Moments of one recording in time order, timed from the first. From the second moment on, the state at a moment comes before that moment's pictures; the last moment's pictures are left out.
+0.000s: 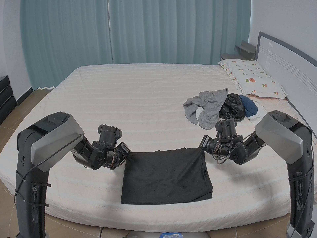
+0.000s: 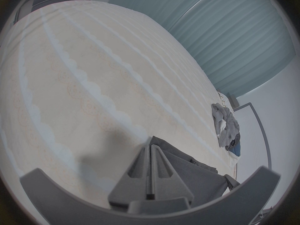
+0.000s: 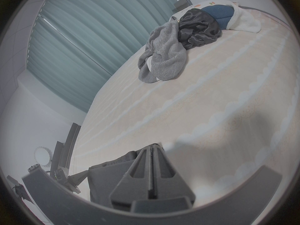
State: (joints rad) left arm -0.31 2.43 -1.22 -0.46 0.03 -0.97; right arm 0.33 2.46 -1.28 -0.61 0.06 0.76
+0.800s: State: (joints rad) left arm -0.30 2.43 -1.23 -0.46 0.02 -0.98; right arm 0.35 2.51 -1.33 -0.60 0.02 0.75
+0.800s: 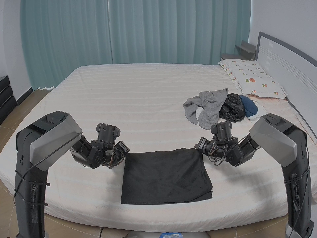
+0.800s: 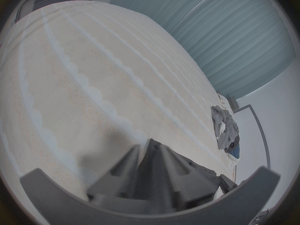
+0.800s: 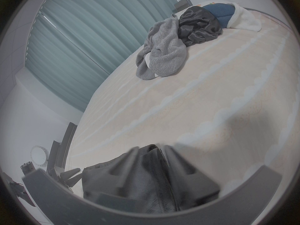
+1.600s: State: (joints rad) left arm -0.27 2.33 -1.09 -0.46 -0.05 -1.01; right arm 0.32 2.22 -0.74 -0.79 0.26 0.57
